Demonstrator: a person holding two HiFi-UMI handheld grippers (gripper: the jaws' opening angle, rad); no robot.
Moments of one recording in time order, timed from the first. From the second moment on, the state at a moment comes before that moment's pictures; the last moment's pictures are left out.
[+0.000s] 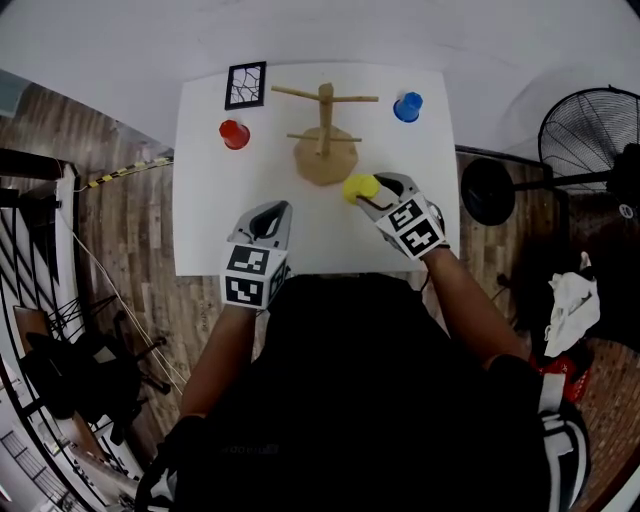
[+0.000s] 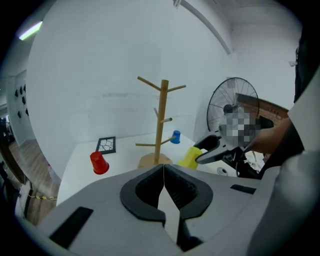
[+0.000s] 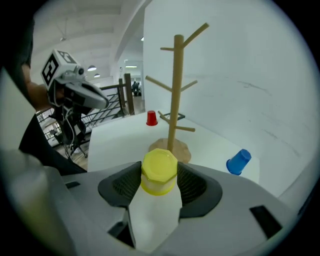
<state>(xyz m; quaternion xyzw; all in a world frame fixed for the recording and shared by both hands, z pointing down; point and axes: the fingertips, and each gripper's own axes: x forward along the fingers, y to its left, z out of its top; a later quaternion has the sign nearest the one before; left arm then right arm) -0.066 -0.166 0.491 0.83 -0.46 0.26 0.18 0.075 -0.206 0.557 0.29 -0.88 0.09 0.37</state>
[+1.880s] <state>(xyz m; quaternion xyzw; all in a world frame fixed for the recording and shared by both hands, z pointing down) -0.100 -0.148 0.490 0.80 -0.50 0.25 0.20 0.081 -0.303 0.536 0.40 -0.87 0.26 0.15</state>
